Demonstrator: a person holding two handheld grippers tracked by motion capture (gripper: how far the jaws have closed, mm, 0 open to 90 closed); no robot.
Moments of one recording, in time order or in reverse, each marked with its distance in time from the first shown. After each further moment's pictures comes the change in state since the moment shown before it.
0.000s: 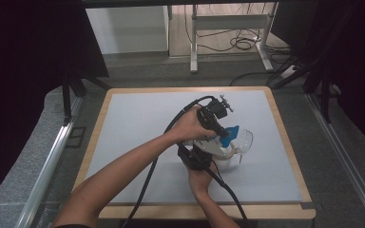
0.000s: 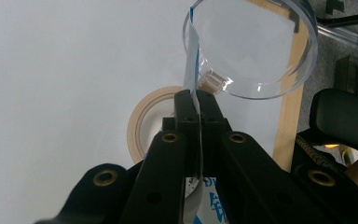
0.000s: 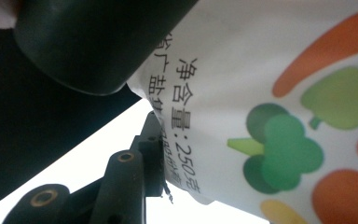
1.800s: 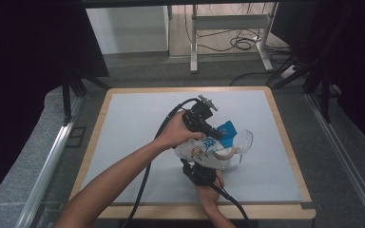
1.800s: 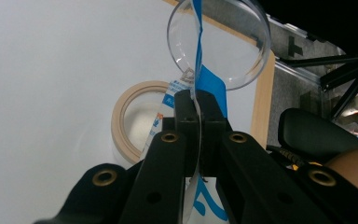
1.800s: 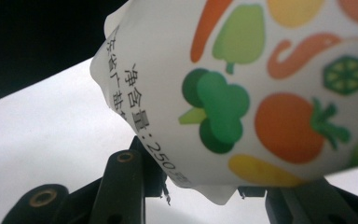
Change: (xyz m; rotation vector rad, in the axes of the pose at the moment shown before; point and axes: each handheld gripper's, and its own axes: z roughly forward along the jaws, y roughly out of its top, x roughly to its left) left arm 0.002 -0.037 -0.021 -0.158 -0.088 -0.058; right arm -0.007 -0.039 -0.024 0.166 -0.021 -0.145
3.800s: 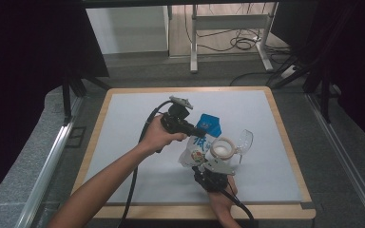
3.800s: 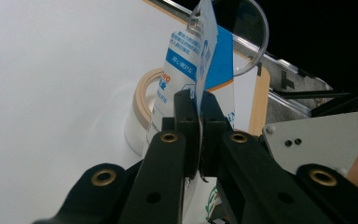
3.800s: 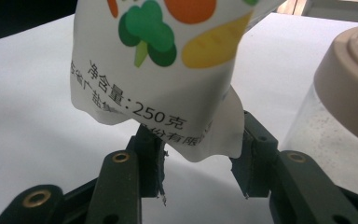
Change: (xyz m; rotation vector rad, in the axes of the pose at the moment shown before) left arm 0.013 -0.047 -0.034 -0.153 0.001 -0.073; right arm -0.024 -0.020 -0.021 0.105 -0.032 -0.055
